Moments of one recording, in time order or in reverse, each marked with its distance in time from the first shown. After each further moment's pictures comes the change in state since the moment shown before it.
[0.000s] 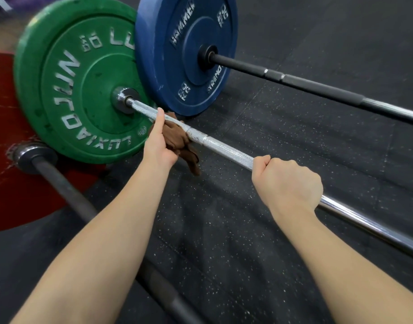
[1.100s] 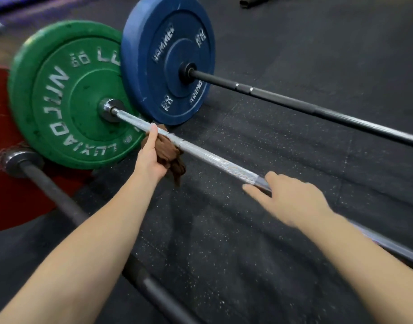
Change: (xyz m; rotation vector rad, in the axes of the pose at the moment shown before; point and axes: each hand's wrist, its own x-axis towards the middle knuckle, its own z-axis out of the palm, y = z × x) left_hand -0.039 -0.029 0.006 0.083 0.026 0.075; right_hand -0.025 0.095 -0.034 0.023 -0.239 -0.340
